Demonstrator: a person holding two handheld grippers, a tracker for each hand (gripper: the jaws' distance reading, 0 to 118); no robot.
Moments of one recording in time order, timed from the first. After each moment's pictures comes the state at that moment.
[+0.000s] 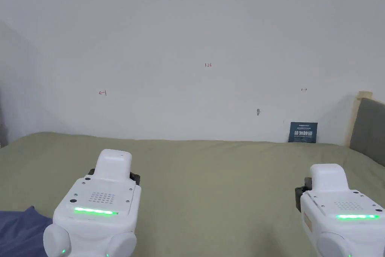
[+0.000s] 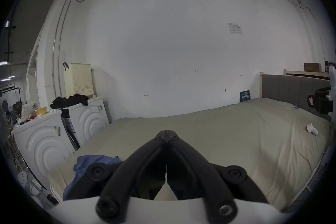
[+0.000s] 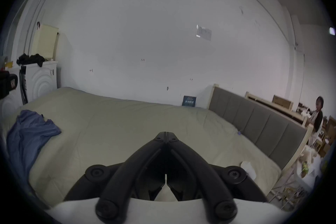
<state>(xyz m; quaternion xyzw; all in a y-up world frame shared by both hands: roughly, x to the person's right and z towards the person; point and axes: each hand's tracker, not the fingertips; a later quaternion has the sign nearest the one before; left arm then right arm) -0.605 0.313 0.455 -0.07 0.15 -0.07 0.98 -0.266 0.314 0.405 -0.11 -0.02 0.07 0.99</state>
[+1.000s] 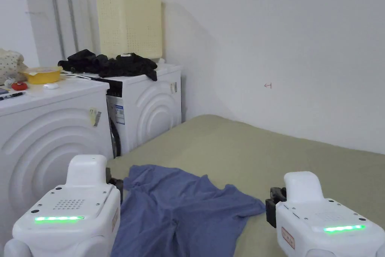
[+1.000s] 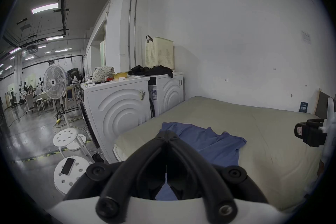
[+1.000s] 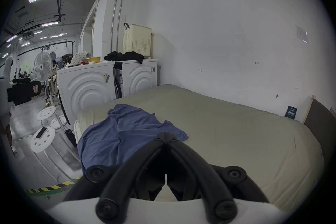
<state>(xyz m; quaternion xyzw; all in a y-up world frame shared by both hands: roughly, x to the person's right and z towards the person) -0.804 0.320 0.692 -0.11 0.43 0.03 0.89 -0.567 0.297 0.465 -0.13 0.37 0.08 0.92</state>
